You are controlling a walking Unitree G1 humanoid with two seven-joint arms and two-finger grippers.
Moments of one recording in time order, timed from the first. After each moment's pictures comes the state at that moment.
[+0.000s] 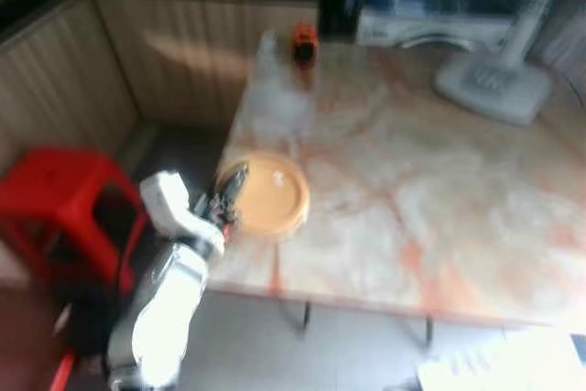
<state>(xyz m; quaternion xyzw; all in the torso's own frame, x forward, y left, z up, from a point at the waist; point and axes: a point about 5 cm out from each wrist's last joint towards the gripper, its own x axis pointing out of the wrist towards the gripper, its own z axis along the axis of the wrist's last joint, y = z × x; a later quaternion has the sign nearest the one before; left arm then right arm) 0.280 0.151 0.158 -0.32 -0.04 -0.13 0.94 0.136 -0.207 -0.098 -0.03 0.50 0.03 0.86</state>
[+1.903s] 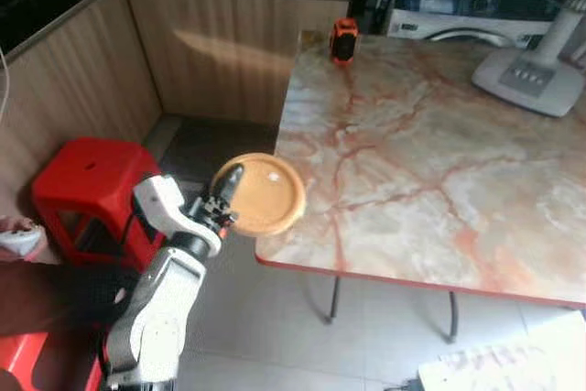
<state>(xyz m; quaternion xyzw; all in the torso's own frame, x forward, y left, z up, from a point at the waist) 0.281 0.147 0.160 -0.33 -0.04 -0.13 0.93 0.137 -0.216 -0.097 -0.04 0.50 0.03 0.87</state>
